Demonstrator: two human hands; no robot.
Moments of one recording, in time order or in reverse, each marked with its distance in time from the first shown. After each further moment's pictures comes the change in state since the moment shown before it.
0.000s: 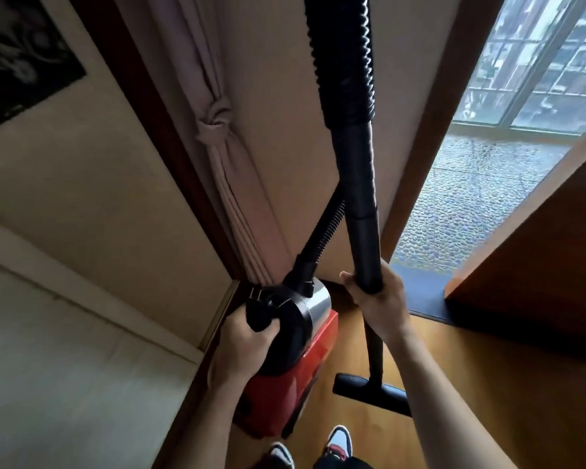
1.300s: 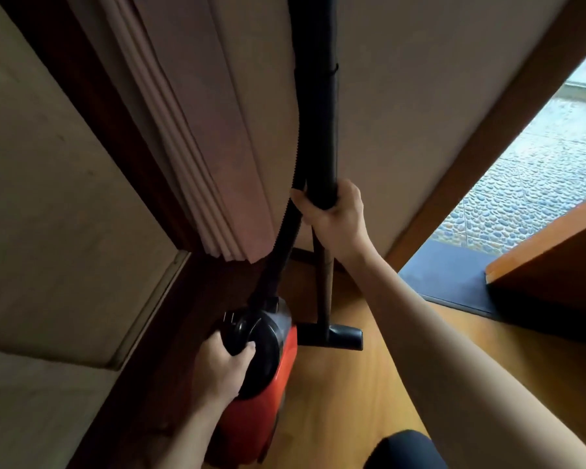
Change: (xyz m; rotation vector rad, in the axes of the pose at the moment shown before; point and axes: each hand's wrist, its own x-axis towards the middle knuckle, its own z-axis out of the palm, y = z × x) left_hand 0.243 -0.393 0.201 0.116 -0.011 -0.205; right_hand 0.113 0.381 0.221 0.041 -0.095 -0.079
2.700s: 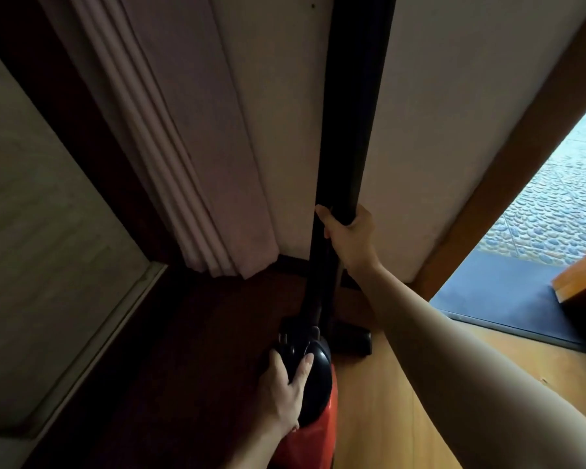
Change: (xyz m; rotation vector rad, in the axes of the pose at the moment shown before) left_hand 0.136 -0.132 0.205 0.101 -0.084 0.188; right_hand 0.003 0.263 0.049 0.101 0.132 0.209
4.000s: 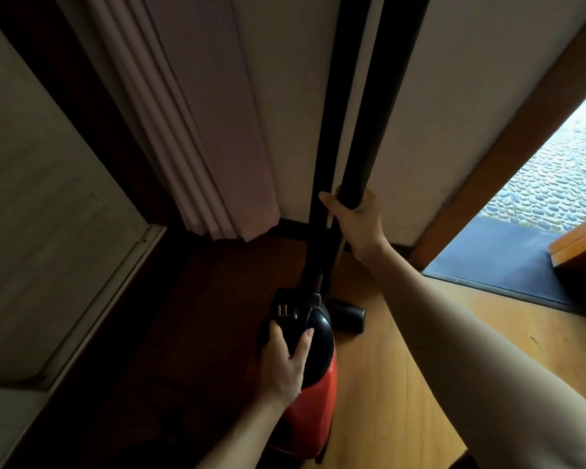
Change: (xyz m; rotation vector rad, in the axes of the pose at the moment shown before) left_hand -0.011 -0.035 0.010 -0.263 0.035 0.186; right_hand -0.026 0.029 -0.004 -0.020 -0.082 -0.005
